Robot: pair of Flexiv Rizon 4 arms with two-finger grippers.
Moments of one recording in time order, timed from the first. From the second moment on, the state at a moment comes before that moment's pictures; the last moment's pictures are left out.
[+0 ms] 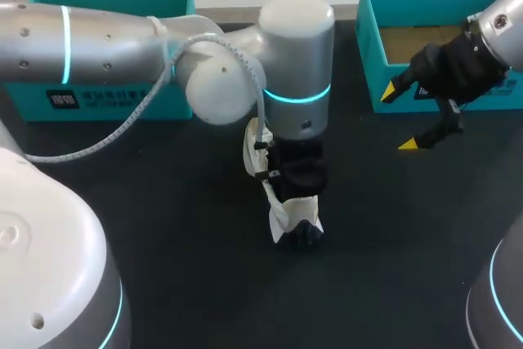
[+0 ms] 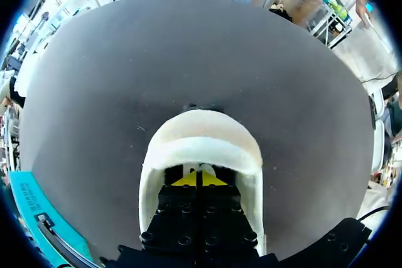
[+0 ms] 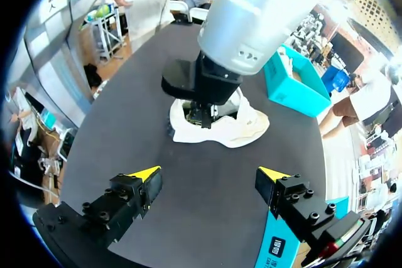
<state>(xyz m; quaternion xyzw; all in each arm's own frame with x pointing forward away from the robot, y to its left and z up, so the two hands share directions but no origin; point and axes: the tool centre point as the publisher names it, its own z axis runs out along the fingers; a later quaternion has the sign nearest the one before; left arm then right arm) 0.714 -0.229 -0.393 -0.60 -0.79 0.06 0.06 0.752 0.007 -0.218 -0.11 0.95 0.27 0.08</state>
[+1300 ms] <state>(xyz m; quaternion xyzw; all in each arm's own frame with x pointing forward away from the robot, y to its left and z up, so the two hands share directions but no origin) 0.768 -0.212 -0.350 -0.56 -0.81 -0.10 -0.13 0.751 0.007 -0.217 -0.11 0.95 0.27 0.08</state>
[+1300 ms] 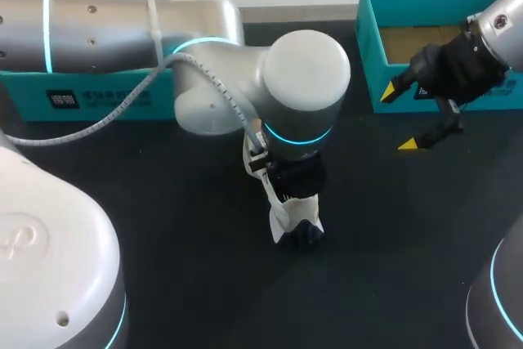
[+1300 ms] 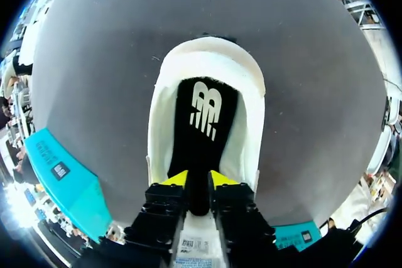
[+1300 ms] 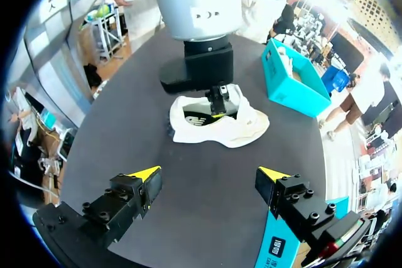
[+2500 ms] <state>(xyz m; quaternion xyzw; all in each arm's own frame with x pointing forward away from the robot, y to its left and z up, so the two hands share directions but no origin) 0.782 -0.207 -0.316 -0.59 -0.79 -0.11 -0.12 0.751 0.007 -0.217 -0.11 0.95 0.27 0.08</state>
